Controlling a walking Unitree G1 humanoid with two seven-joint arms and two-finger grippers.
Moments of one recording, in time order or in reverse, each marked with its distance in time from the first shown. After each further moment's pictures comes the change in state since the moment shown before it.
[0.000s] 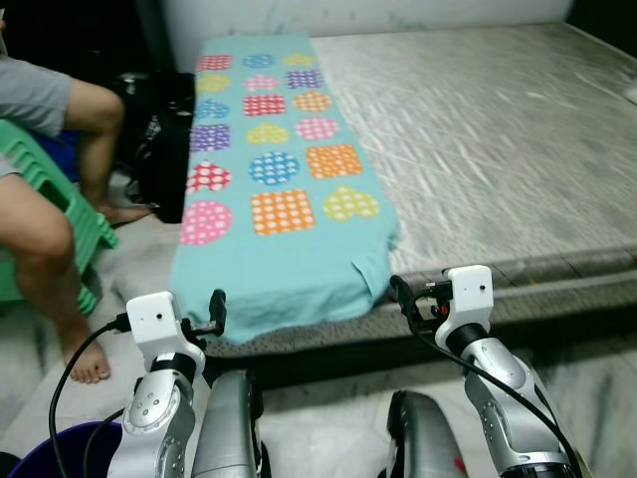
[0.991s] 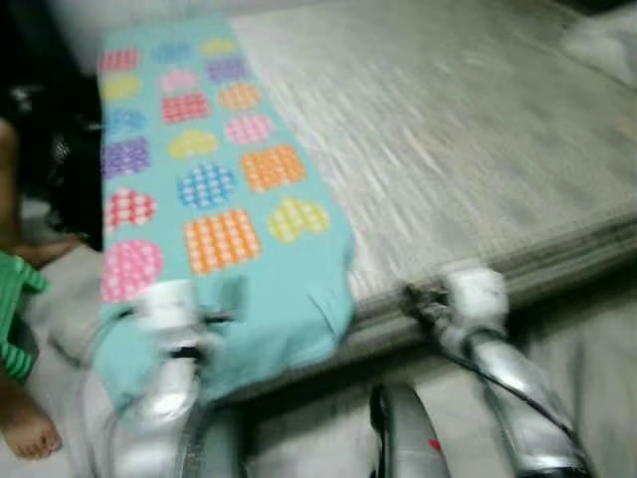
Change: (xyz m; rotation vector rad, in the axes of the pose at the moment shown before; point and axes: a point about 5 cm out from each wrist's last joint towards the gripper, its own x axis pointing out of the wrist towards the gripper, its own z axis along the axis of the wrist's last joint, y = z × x) left arm 0.004 -0.027 0.007 -0.026 -0.037 -0.113; right arm -0.008 -0.018 -0.009 -0.050 0.045 -0.040
